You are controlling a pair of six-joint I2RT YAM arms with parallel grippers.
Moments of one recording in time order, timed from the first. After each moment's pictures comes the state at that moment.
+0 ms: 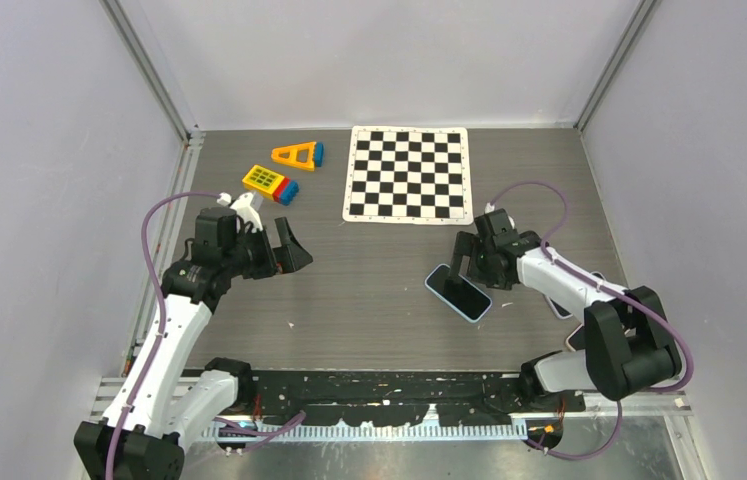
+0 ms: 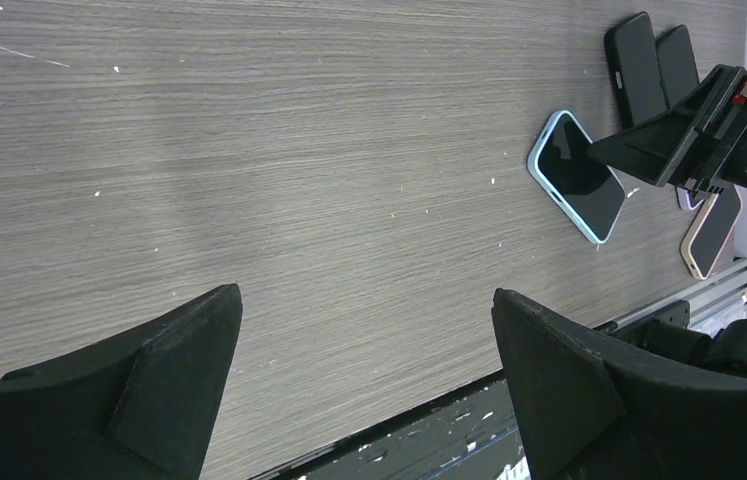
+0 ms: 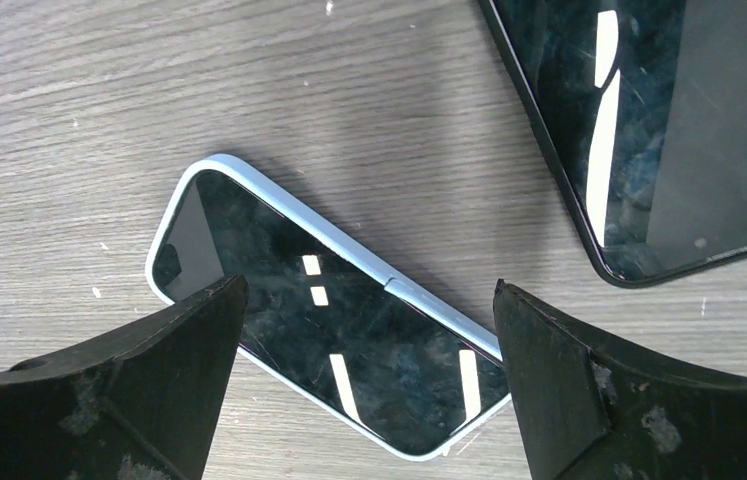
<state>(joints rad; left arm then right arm) -0.18 0.88 0.85 -0.67 0.34 -0.41 0.34 1.35 0.72 -0.46 0.06 0.55</state>
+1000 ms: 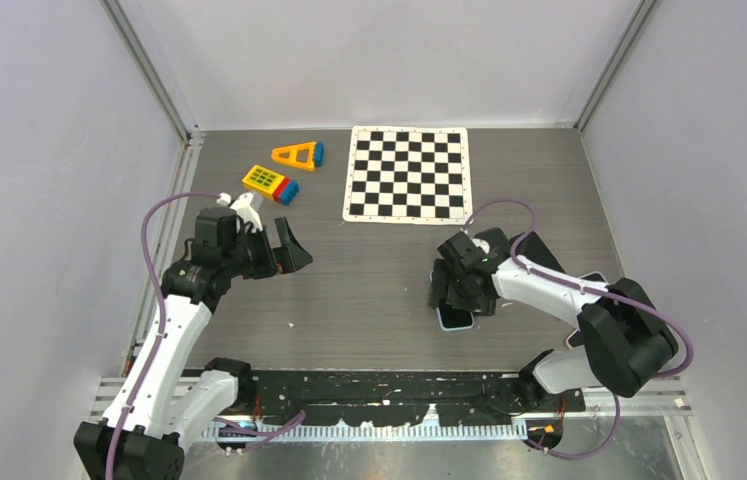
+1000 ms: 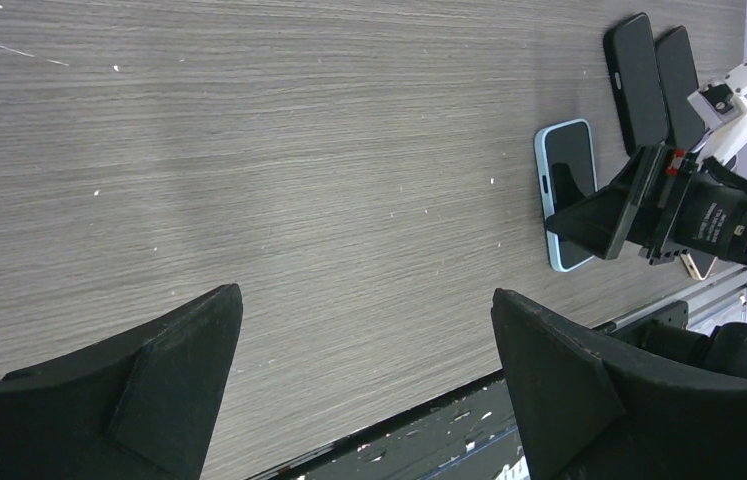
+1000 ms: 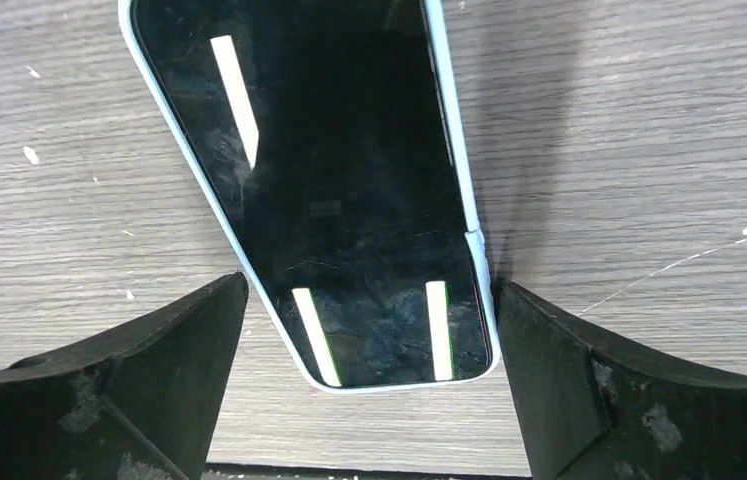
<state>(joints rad) -0.18 0.88 0.85 -0.67 0.34 -0.41 0.59 1.38 0.71 -0.60 0.09 0.77</state>
